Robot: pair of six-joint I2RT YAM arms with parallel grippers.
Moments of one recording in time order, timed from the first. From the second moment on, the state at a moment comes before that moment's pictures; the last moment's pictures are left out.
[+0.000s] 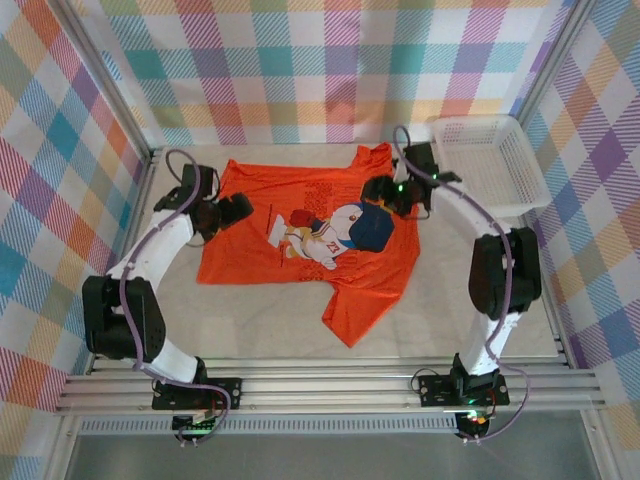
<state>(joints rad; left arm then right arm) -0.09 1.54 1.16 -0.62 0.14 -0.59 0.27 1.81 1.38 -0.51 -0.43 0.57</state>
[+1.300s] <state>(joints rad) 0.05 1.38 0.87 -0.64 0.09 -0.66 0.25 1.40 0.95 -0.61 -0.35 0.55</state>
